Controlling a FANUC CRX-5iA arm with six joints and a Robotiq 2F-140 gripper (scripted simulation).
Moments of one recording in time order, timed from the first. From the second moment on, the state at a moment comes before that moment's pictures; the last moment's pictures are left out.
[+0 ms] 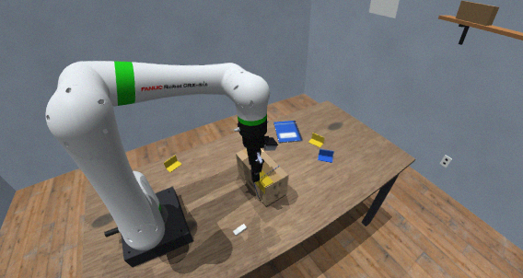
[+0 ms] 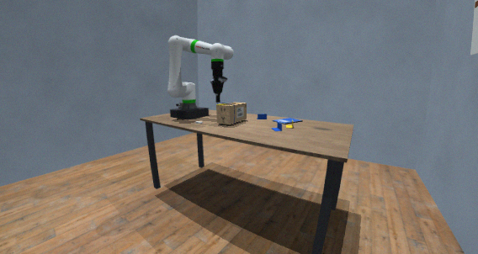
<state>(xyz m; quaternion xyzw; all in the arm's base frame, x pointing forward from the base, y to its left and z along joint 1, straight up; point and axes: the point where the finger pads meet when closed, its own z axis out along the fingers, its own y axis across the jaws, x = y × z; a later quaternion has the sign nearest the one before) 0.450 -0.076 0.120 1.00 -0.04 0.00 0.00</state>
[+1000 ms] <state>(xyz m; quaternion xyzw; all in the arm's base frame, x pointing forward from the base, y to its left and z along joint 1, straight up) 0.476 -0.074 0.120 1.00 -0.04 0.00 0.00</state>
